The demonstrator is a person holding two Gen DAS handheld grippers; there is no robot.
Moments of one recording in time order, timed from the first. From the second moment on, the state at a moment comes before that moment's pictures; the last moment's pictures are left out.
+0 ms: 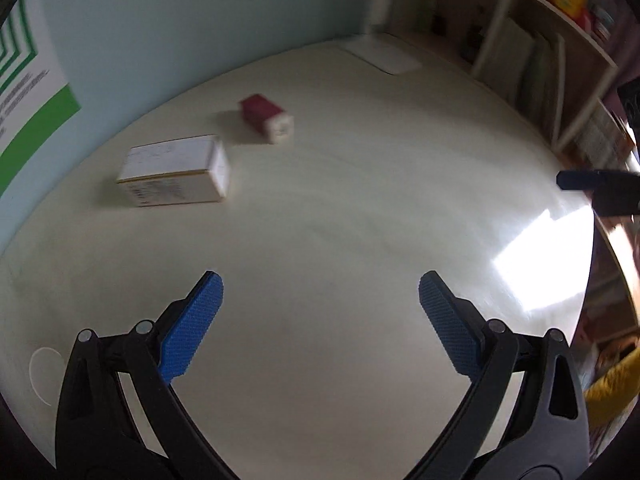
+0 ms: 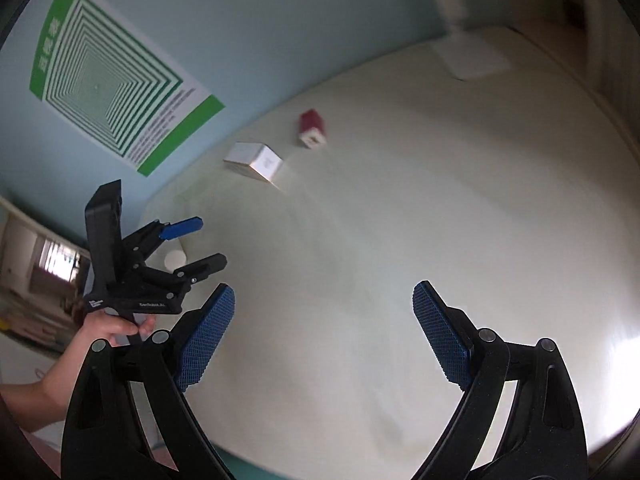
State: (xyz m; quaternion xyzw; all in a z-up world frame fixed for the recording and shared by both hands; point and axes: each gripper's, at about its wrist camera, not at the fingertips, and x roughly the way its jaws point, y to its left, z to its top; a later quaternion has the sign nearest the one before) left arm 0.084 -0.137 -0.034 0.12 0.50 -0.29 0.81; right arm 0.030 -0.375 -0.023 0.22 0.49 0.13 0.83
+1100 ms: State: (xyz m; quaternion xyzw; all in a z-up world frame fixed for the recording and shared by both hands) left arm 0.278 -0.117 -0.082 0.06 0.54 -0.13 0.83; right arm 0.310 -0.321 -0.110 0.13 0.57 0.18 0.79
